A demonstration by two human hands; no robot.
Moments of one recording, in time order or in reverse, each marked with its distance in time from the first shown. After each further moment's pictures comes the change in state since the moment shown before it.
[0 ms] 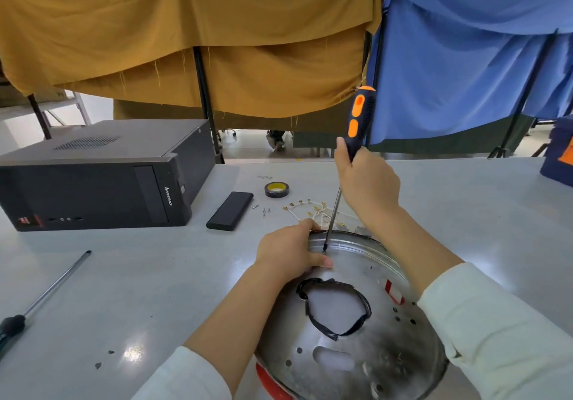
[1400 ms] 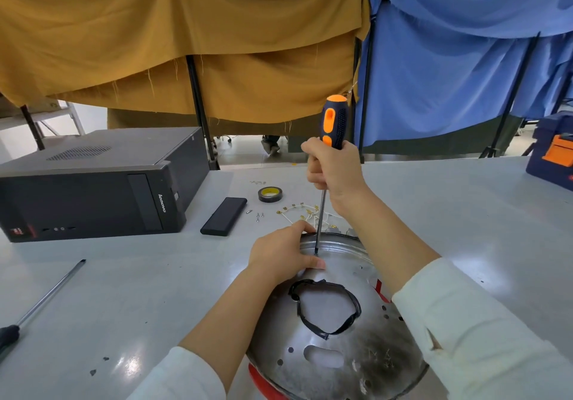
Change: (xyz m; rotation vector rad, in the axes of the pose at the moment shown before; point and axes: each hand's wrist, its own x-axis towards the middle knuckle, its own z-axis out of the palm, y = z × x) left_hand -0.002 0.003 0.000 -0.006 0.031 0.009; right_hand 0.000 -0.038 -0.022 1.194 -0.390 0.255
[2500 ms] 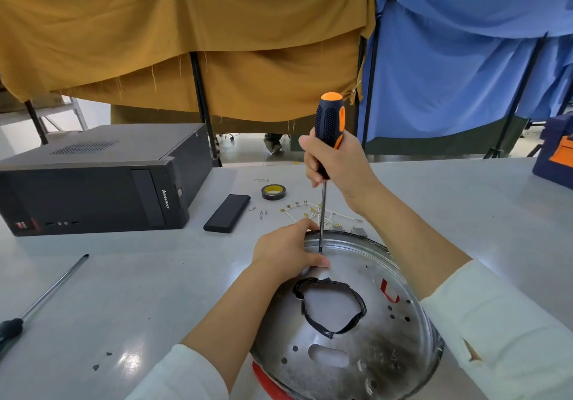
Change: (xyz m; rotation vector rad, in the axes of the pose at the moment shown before) left_hand -0.001 -0.002 0.001 -0.005 0.009 0.001; right_hand -0.009 -0.011 -0.002 -0.232 -0.182 -0.146
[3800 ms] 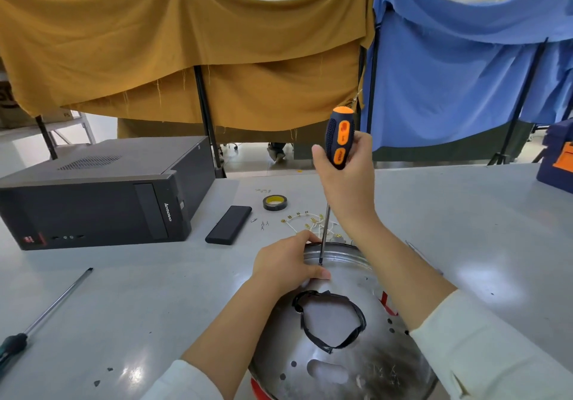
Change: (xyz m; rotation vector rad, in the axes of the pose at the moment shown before) left_hand -0.001 0.002 -0.001 -0.013 -0.019 -0.014; right_hand -0.004 0.018 0.004 -0.106 0.472 -0.175
